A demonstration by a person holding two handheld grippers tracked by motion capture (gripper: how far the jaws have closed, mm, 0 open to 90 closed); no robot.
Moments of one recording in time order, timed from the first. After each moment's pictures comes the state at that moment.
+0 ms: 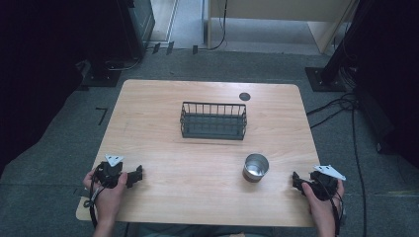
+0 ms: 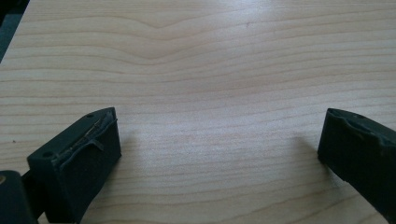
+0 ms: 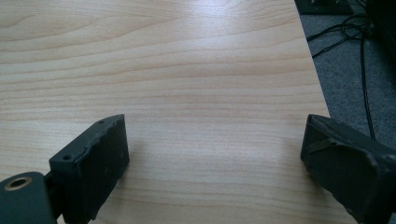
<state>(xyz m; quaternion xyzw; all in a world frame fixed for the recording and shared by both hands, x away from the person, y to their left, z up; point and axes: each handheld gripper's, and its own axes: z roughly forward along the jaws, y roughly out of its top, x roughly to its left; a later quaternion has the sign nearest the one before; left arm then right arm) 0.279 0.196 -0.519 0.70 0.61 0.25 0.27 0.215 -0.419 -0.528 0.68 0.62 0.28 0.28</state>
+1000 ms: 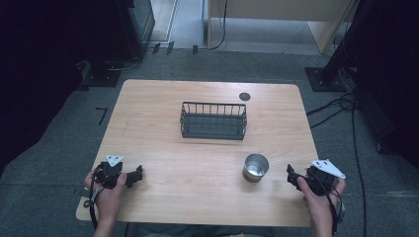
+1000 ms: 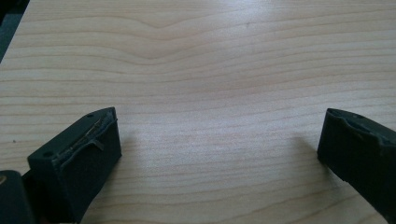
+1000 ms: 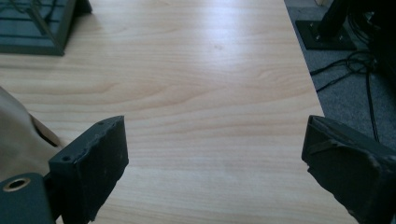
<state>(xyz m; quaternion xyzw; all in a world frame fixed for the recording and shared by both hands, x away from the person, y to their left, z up) 0.279 0.196 -0.519 0.70 0.61 0.25 0.27 0.212 -0.386 -0.479 0.65 0.61 0.33 0.31</state>
